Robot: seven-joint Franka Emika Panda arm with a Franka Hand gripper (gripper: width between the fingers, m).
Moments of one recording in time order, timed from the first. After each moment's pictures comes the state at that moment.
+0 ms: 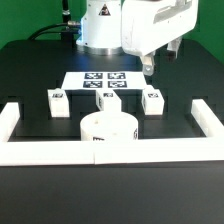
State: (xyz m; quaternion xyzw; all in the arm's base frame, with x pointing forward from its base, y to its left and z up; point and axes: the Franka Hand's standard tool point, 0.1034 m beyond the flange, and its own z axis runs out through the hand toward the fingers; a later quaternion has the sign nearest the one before) arm 0.566 0.057 0.115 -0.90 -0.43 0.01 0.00
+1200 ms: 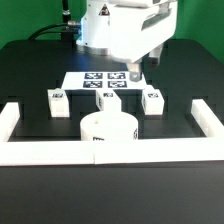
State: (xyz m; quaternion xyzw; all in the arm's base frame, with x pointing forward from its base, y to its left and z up) arm 0.560 0.020 0.089 -0.87 -0.49 -0.01 -0.01
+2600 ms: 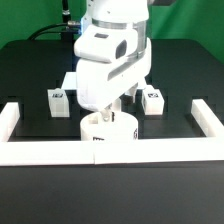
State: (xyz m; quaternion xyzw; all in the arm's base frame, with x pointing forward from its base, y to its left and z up) arm 0.575 -0.012 0.032 -0.88 -0.48 0.00 0.00
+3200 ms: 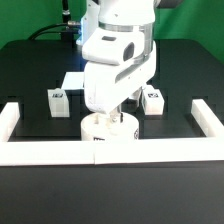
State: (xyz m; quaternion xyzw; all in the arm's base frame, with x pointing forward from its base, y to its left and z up) arm 0.577 -0.005 0.029 -0.88 -0.48 0.00 0.00
